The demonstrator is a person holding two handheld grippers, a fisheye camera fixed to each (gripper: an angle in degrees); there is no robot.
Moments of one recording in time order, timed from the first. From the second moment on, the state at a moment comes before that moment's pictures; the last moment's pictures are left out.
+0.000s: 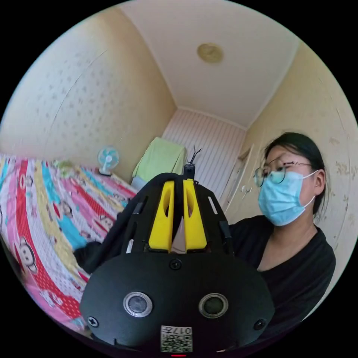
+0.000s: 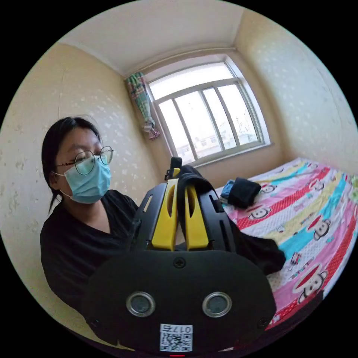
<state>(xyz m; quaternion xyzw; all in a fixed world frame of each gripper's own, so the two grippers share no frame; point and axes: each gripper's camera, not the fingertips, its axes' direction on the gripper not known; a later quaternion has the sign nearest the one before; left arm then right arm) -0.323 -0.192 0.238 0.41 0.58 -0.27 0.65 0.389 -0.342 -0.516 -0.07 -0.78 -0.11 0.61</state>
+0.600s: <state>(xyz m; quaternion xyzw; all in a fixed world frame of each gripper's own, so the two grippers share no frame) -0.407 -0.324 0.390 0.21 0.53 -0.42 0.71 0.212 -0.478 -0.255 -0.25 -0.55 -0.05 0.79</state>
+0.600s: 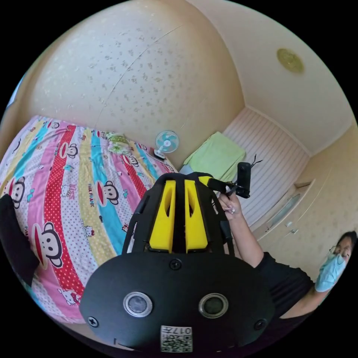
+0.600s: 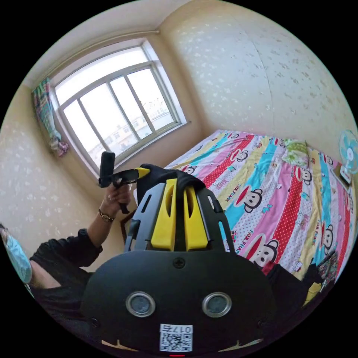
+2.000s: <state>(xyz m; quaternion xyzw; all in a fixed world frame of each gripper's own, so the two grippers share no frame) -0.192 -0.204 0.438 -0.01 0.66 -0.55 0.51 0.449 -0.167 -0.294 -0.36 -0.72 0.27 0.53</state>
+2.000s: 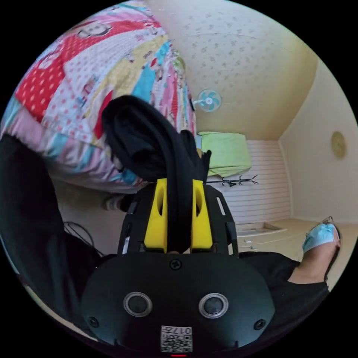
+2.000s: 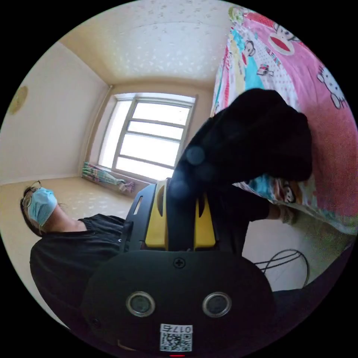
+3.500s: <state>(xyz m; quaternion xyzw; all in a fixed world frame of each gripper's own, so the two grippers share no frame) -0.233 -0.392 0.619 -0.44 0.49 -0.17 0.73 0.316 0.081 -0.155 -0.54 -0.23 -0.14 0.80</state>
